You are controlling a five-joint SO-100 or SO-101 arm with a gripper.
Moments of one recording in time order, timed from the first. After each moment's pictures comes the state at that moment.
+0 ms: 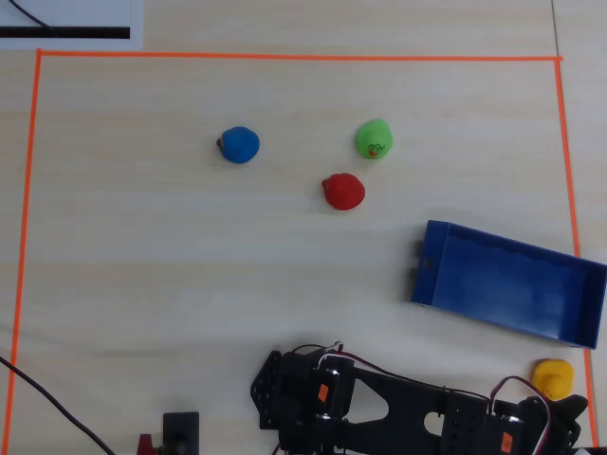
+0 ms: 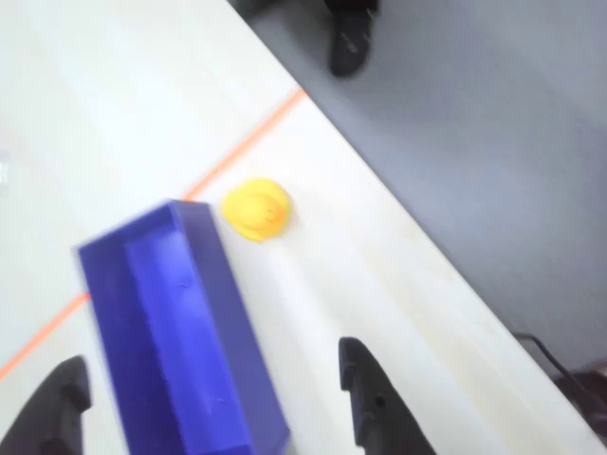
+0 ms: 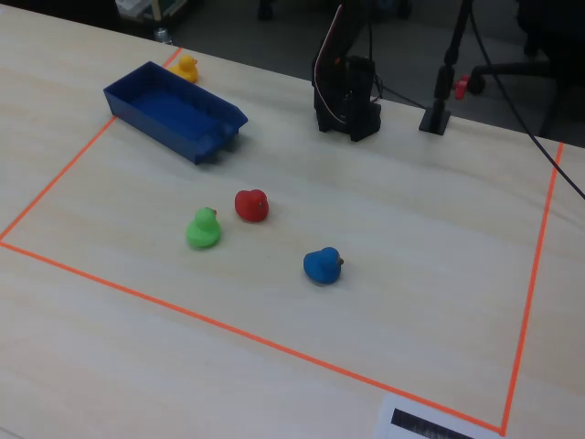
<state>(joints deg) 108.9 116.7 91.1 74.1 -58.8</state>
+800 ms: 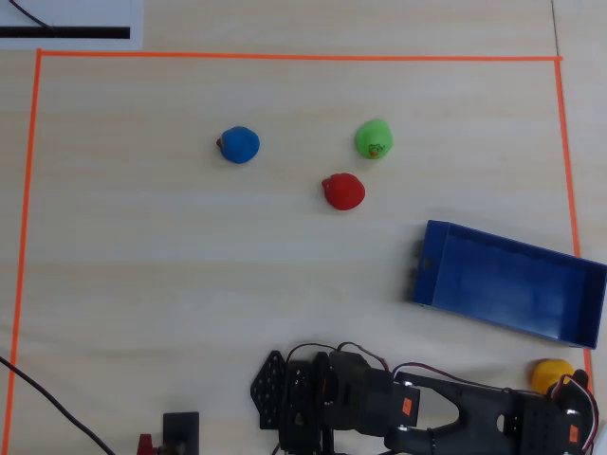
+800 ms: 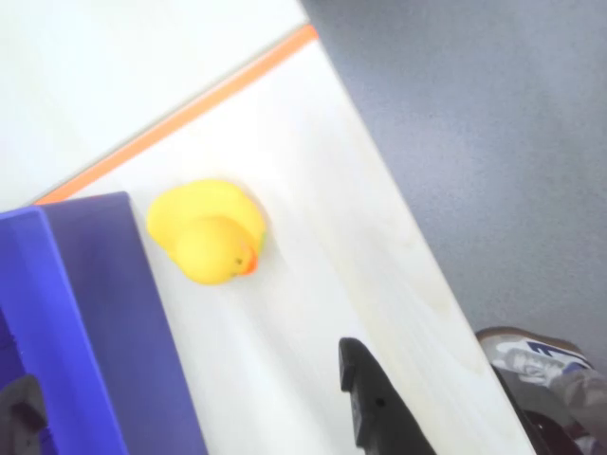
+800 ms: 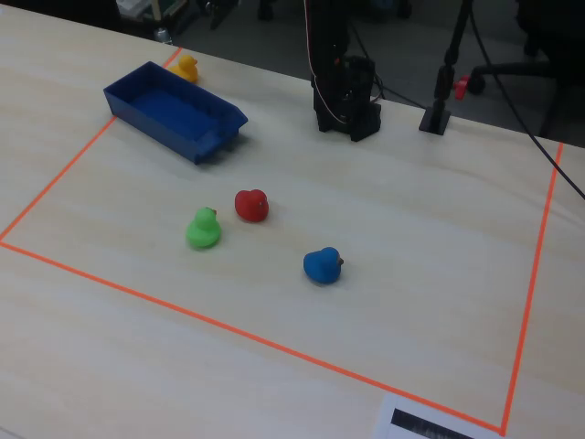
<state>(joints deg) 104.5 85.8 82.0 63.9 -68.8</state>
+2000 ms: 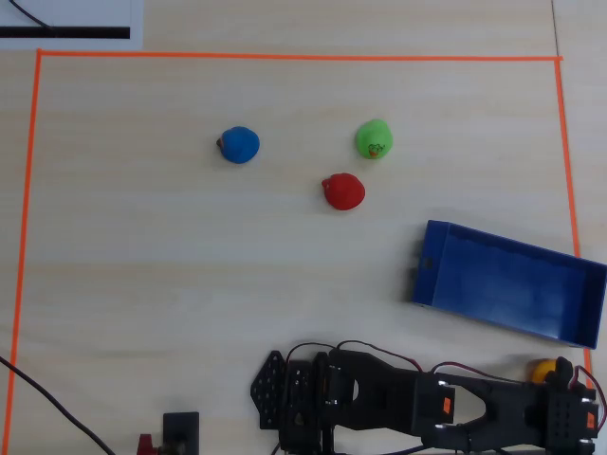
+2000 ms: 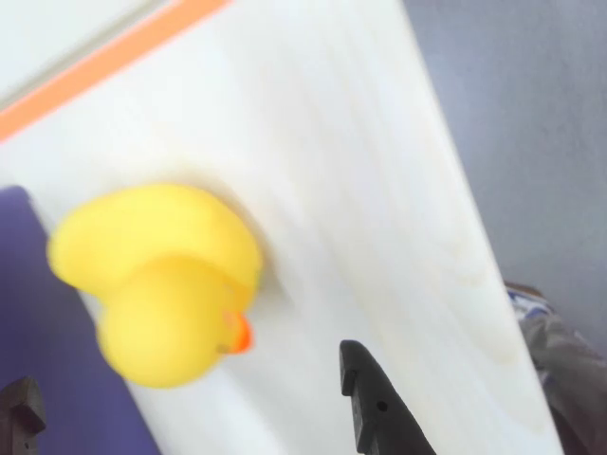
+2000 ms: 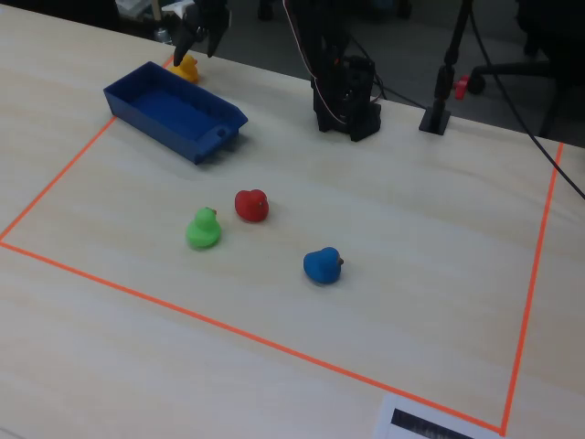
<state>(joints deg) 101.8 66.5 69.8 67.3 -69.6</state>
